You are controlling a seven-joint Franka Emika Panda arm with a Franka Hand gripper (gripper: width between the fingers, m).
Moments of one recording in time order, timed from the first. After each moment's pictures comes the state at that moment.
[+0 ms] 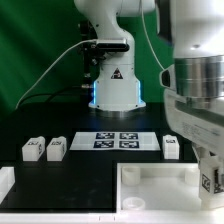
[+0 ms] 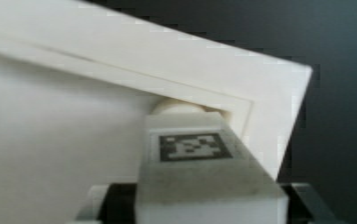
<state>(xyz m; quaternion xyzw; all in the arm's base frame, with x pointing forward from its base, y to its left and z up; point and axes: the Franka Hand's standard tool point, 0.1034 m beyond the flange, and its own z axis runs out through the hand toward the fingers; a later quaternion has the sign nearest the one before) 0.633 0.115 0.073 -0.77 0.64 0.02 0.07</state>
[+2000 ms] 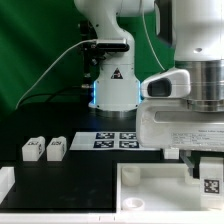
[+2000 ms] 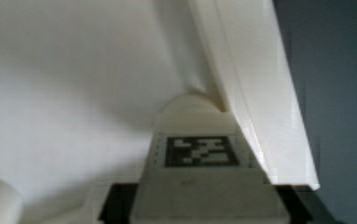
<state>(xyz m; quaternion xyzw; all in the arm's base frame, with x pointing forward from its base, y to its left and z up) 0.628 0.115 0.068 -0.97 0.26 0.00 0.05</state>
